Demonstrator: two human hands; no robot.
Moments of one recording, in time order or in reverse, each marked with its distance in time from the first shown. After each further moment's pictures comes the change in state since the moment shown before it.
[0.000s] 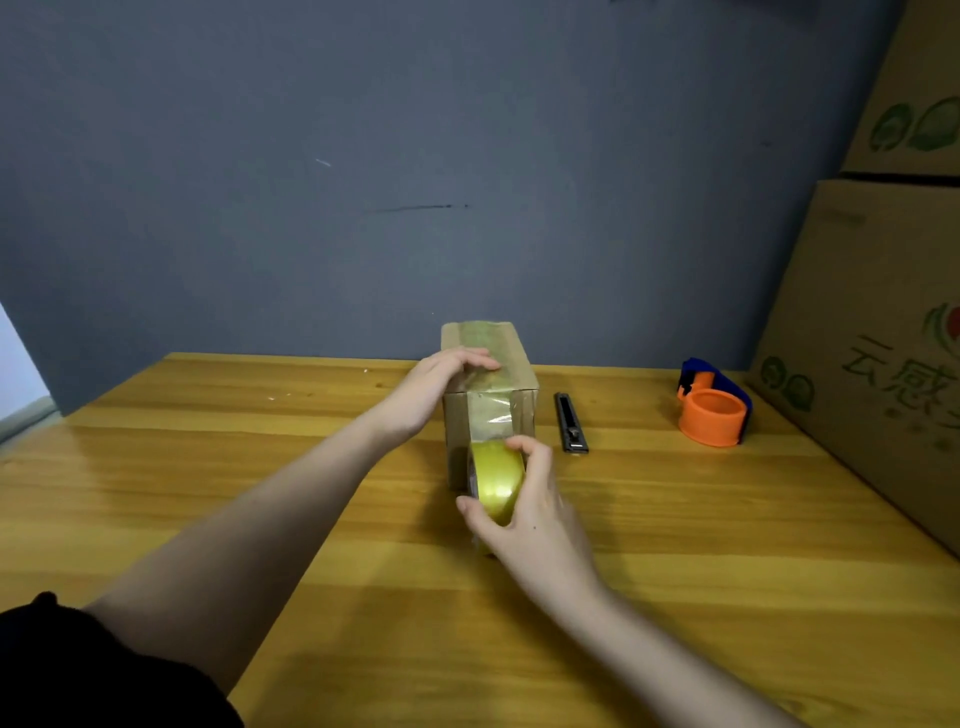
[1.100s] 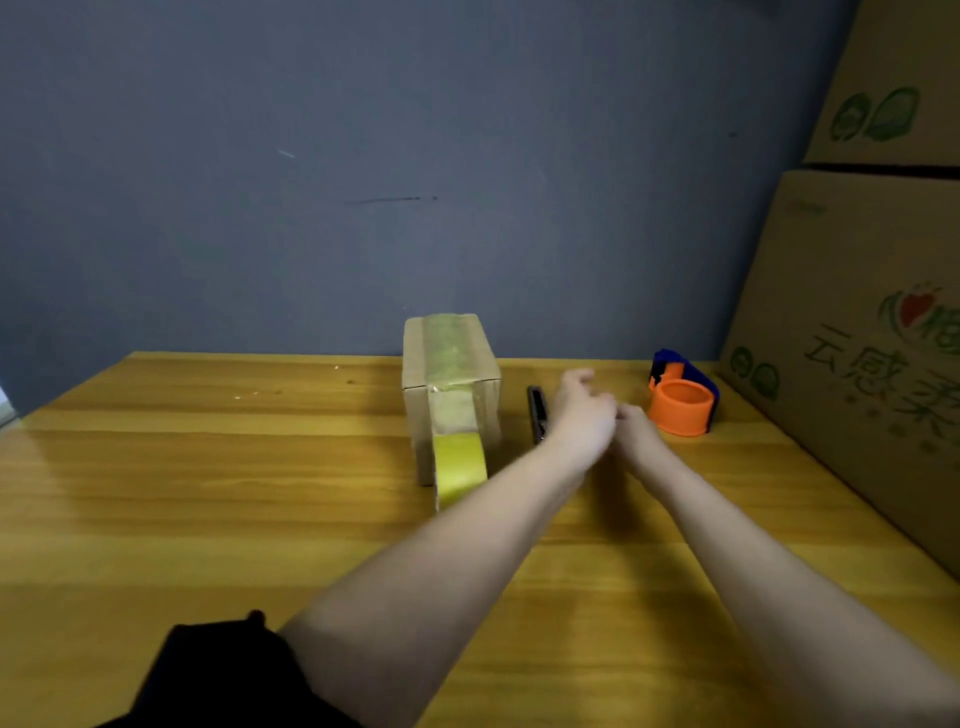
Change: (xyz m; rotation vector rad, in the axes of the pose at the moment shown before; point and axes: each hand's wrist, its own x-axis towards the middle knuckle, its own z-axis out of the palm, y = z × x) left_hand 0.043 0.075 0.172 -0.360 0.195 -0.435; right_hand 0.091 0.097 -0.087 0.197 0.002 0.358
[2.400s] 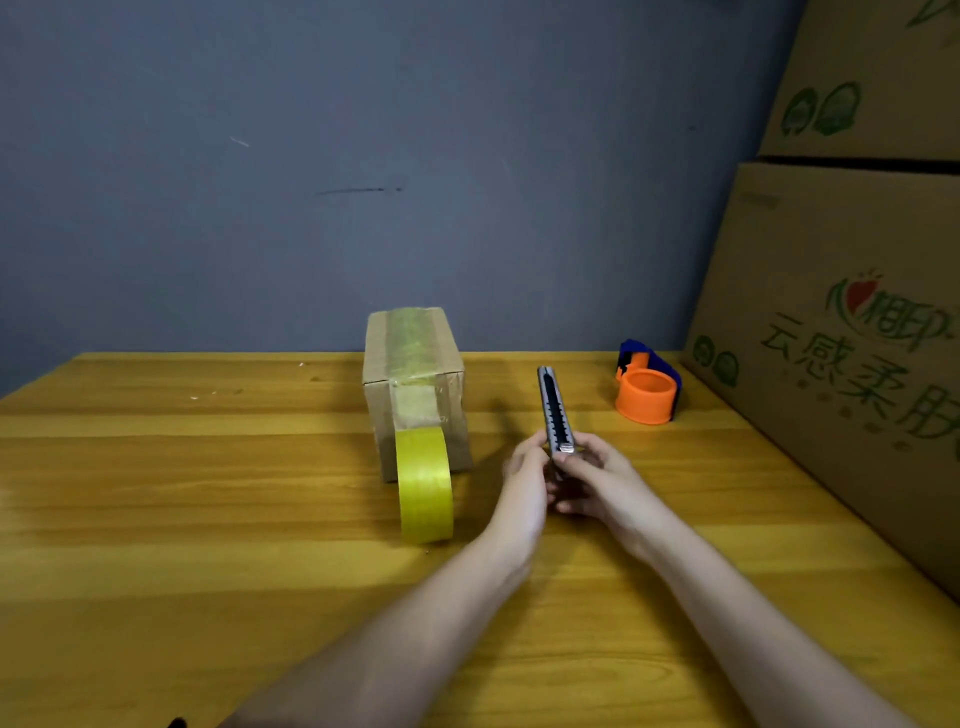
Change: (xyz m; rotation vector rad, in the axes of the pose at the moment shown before) left_hand -0.034 -0.070 -0.002 -0.319 -0.030 -0.077; right_hand -0.046 0.044 0.006 0.647 -0.215 0.045
